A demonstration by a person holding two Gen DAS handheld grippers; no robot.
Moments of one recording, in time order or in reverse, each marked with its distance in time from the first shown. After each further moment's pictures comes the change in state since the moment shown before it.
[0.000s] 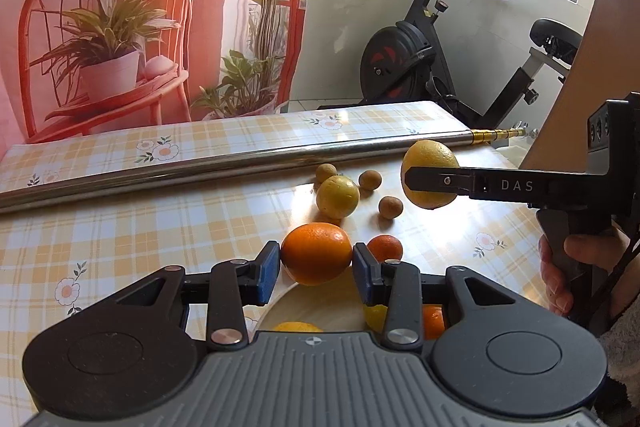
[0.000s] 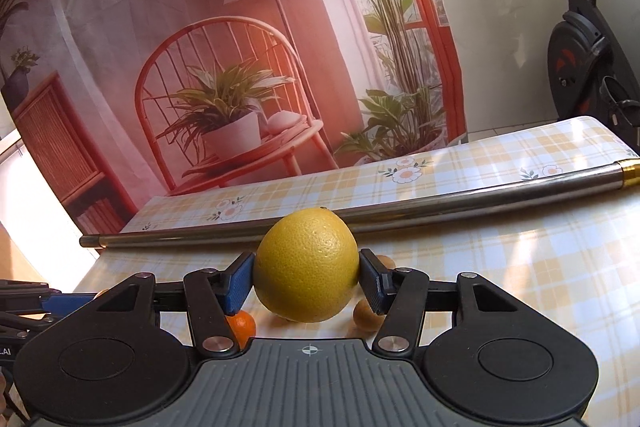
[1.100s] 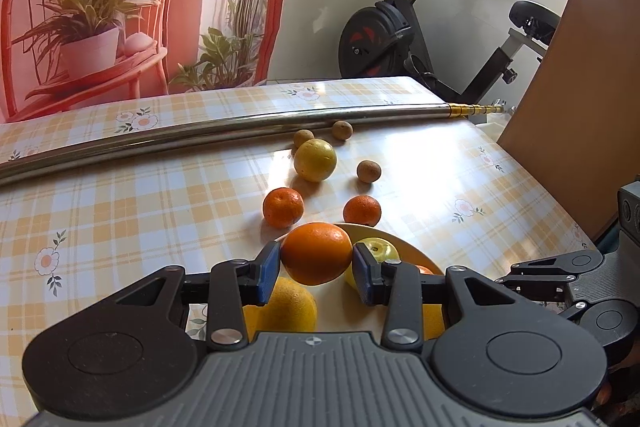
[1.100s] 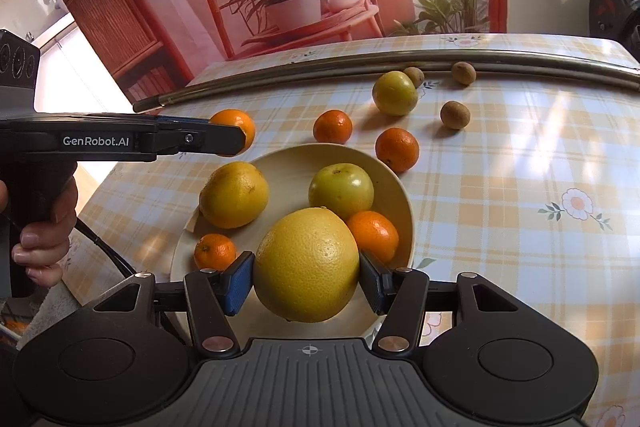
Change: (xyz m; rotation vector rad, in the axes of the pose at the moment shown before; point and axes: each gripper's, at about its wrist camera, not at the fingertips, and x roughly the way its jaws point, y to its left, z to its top) left arm 0.001 0.003 -0.019 0.004 0.052 -0.070; right arm -0.063 0.072 -0.092 -0.075 0.322 0.052
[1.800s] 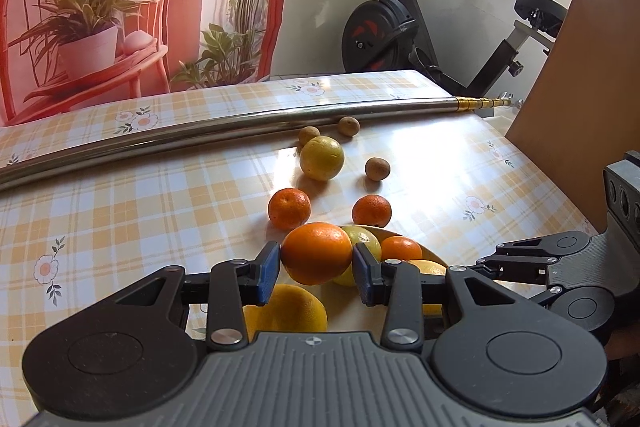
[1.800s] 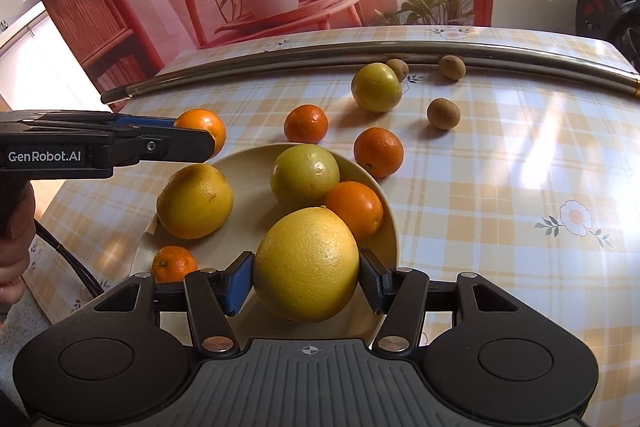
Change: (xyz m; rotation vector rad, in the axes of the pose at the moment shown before) left arm 0.013 0.000 0.005 0.018 0.021 0.019; right arm 0.031 -0.006 0.016 -0.019 0.023 -0.076
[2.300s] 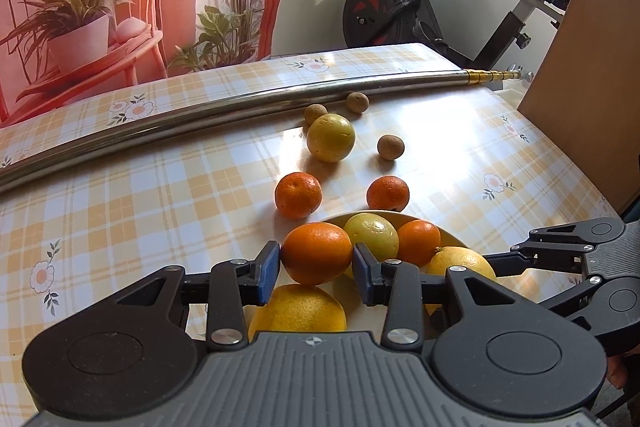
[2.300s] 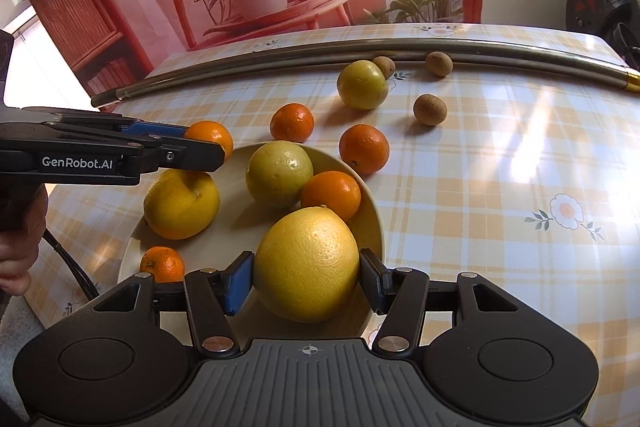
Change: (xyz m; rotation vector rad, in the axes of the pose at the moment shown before) left arm 0.024 0.004 0.003 0.042 0.070 0.018; right arm -0.001 -0.006 -0.004 0.022 -0.005 -0.026
